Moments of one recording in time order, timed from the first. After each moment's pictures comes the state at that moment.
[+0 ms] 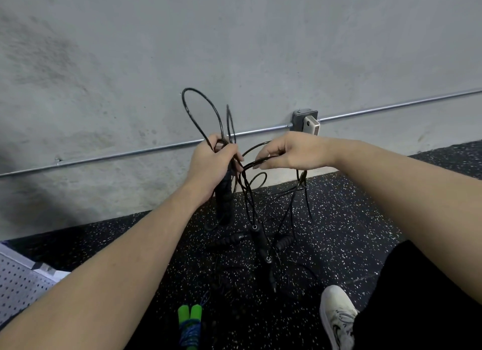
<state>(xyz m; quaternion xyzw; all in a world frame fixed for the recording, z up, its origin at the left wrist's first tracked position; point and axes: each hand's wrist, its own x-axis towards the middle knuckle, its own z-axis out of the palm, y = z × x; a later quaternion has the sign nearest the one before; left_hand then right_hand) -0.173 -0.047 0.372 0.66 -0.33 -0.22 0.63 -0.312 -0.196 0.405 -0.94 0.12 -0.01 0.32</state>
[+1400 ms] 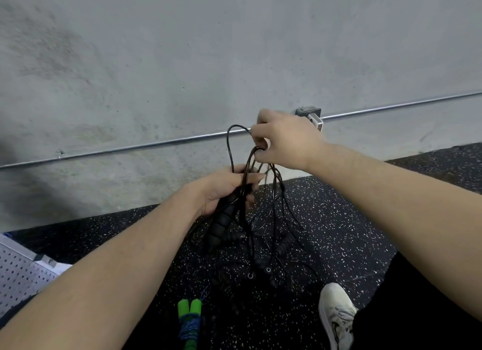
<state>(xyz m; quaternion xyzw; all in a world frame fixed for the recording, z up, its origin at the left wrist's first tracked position) -0.173 -0.039 0.343 0.61 -0.30 -0.54 0.49 -0.298 -0.160 0.418 -0.97 0.15 -0.18 -0.02</state>
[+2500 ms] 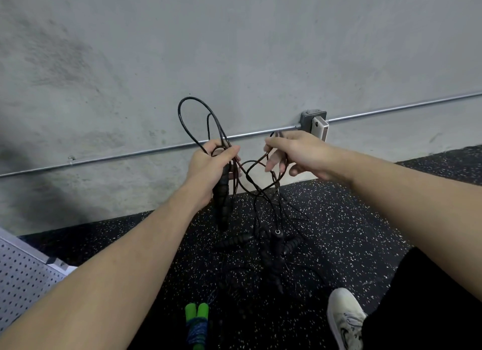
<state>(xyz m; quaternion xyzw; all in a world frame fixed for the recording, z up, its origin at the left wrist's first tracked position) -0.154 -0.037 0.360 0.62 -0.28 -0.27 0.68 -0.306 -0.167 0.405 -0.76 0.29 -0.11 0.57</state>
